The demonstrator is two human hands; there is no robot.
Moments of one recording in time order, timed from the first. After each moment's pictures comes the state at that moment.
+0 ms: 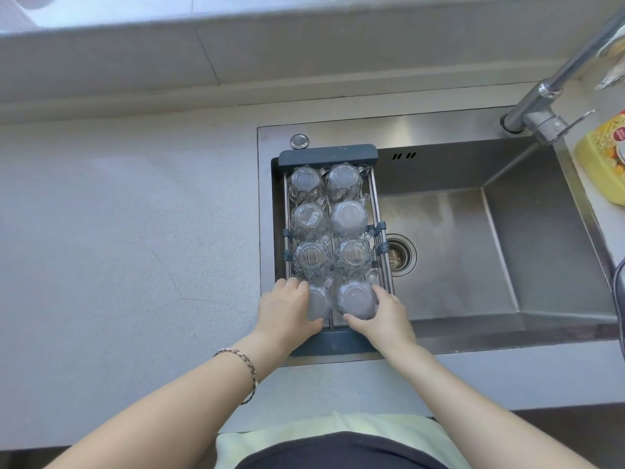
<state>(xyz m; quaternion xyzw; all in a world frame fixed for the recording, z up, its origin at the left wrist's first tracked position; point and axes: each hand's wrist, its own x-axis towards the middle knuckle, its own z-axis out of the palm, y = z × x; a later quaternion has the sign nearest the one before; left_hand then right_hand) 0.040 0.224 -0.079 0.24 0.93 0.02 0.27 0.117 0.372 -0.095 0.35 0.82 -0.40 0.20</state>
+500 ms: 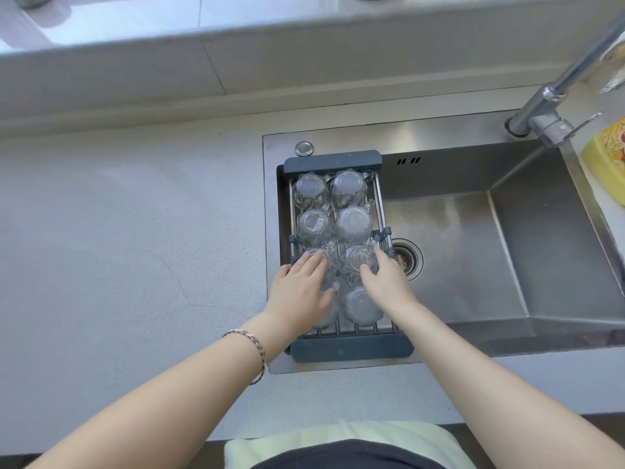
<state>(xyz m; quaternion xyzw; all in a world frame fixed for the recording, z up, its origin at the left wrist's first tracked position) 0.016 0.236 -0.079 0.31 0.92 0.05 0.24 0.057 0.390 -0.088 0.33 0.82 -0.43 0.19</state>
